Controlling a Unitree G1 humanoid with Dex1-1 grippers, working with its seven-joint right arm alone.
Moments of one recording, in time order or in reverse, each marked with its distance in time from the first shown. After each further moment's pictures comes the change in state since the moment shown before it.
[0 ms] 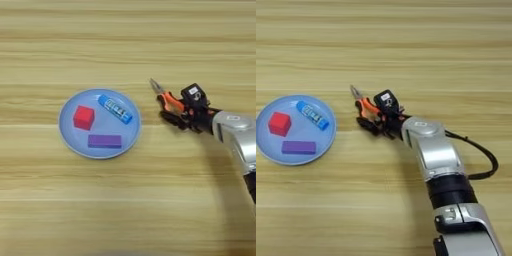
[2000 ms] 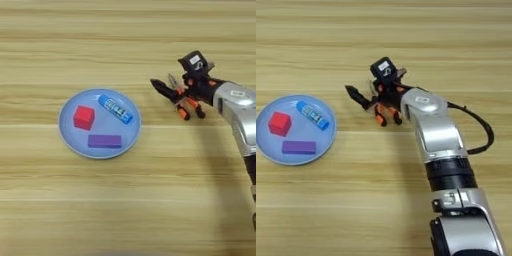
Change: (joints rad) arm -0.060 0.008 -0.002 -0.217 0.004 -0.068 0.049
